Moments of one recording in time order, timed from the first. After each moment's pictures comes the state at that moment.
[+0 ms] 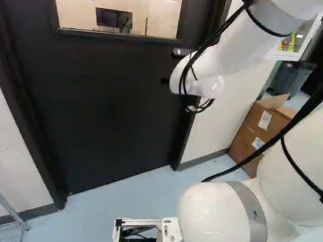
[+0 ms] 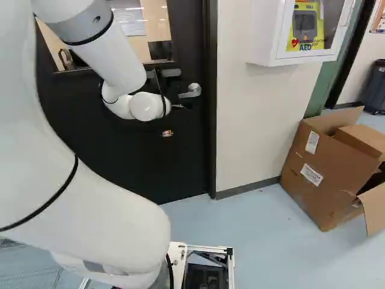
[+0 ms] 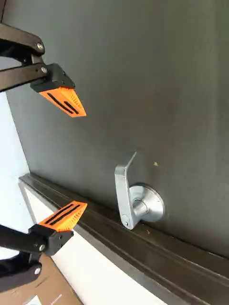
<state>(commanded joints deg) 2.3 10.7 -29.5 -2.0 29.9 0.0</state>
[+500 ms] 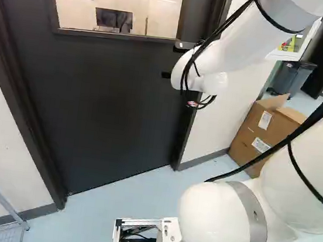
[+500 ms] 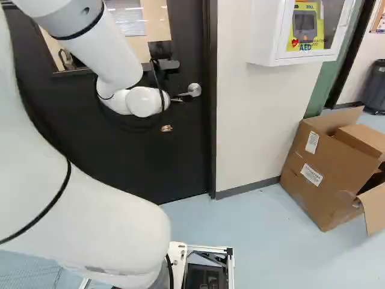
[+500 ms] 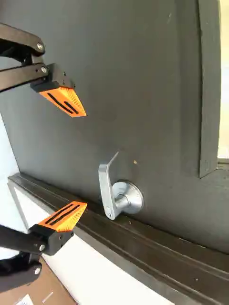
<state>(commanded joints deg) 2.3 13.6 -30.2 -2.0 29.9 0.0</state>
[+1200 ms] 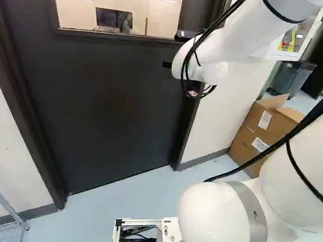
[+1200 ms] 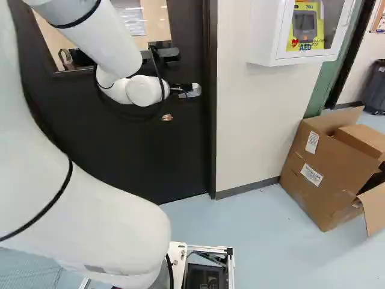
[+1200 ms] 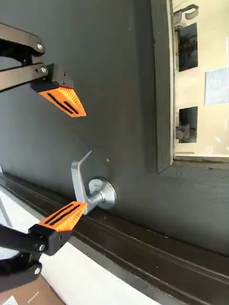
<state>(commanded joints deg) 2.2 11.6 -35.5 -2.0 29.9 0.0</state>
